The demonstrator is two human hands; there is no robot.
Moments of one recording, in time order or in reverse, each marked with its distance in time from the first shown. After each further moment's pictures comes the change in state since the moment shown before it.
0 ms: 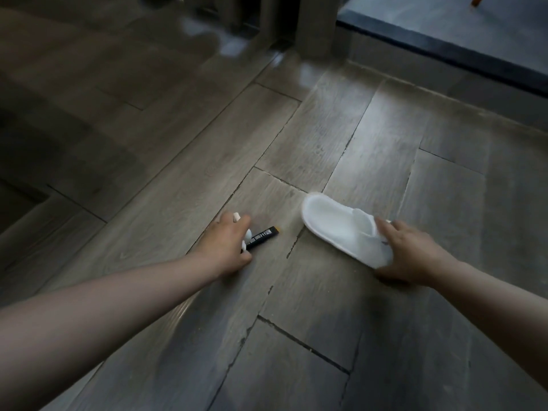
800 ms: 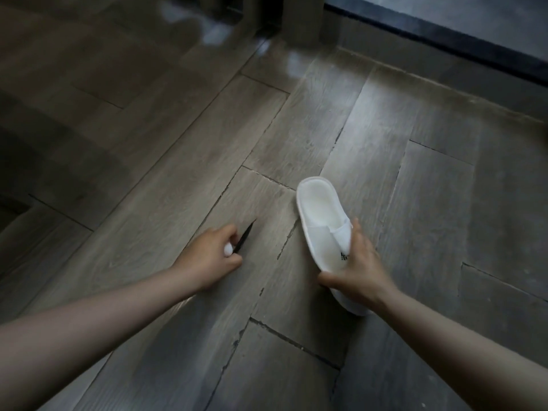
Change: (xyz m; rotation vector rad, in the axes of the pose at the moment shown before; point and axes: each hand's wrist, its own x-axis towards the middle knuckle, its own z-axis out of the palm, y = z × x) left_hand -0.017 0.005 -0.023 -0.325 -0.076 -0.054; right_hand -0.019 -0.067 0.027 0.707 0.110 0.178
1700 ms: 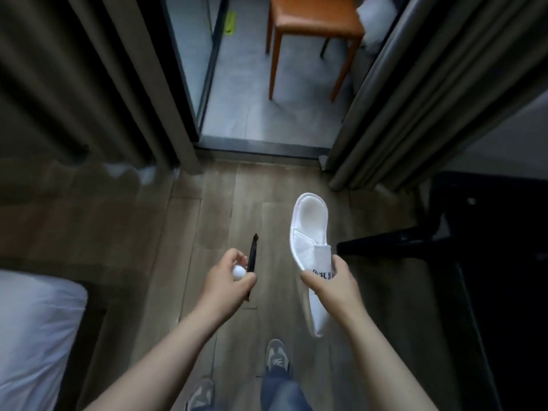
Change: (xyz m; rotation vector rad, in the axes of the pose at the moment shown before) left_hand -0.323 0.493 -0.407 -0.404 -0.211 -0.033; right_hand -0.456 -0.238 -0.523 0.787 0.288 0.519
